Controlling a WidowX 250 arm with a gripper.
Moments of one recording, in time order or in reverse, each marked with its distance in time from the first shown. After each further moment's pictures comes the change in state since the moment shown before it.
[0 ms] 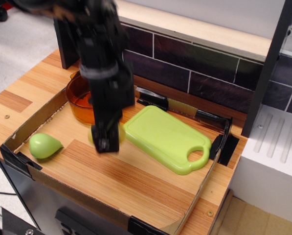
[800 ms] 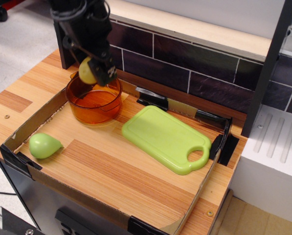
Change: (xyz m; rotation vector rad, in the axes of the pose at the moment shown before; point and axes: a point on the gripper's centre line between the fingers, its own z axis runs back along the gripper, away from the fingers) arm -0.009 0.081 0.042 0.206 -0.215 0.554
